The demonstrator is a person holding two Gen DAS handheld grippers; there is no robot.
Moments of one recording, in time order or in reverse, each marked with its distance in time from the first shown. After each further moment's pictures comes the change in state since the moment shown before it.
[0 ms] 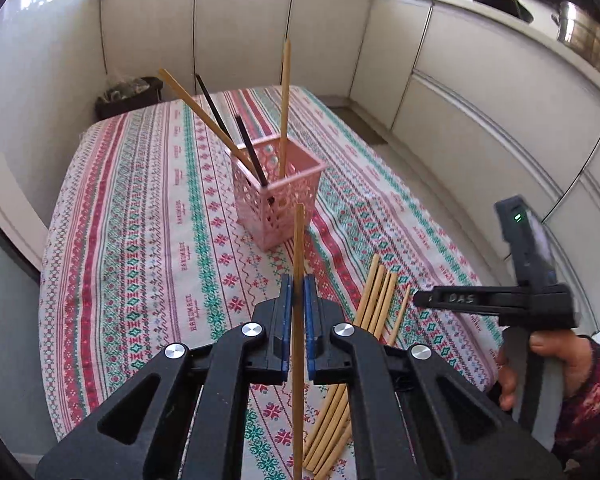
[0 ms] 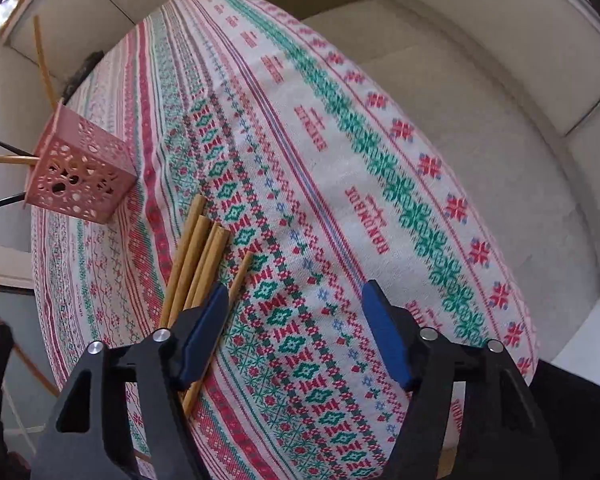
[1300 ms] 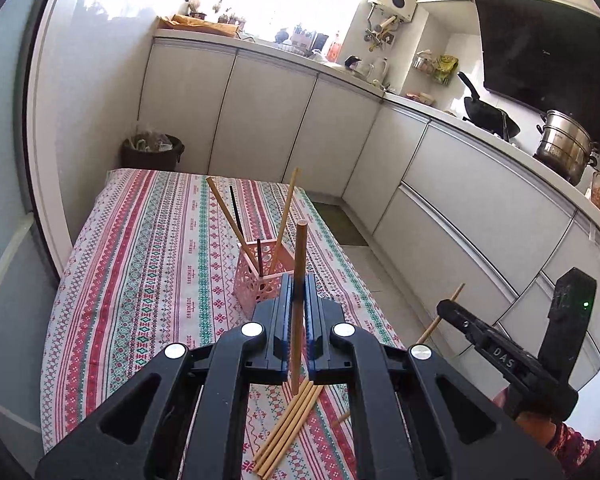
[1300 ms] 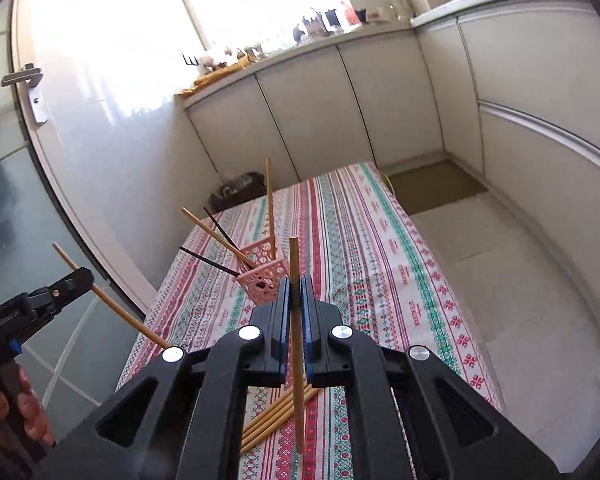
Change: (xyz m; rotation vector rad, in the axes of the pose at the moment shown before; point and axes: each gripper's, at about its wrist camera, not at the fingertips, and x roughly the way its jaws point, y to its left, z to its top) left arm -0.102 0.003 0.012 -0.177 -0.300 -0.049; right arm -0.176 0.010 -0.064 -0.377 -0.677 0.439
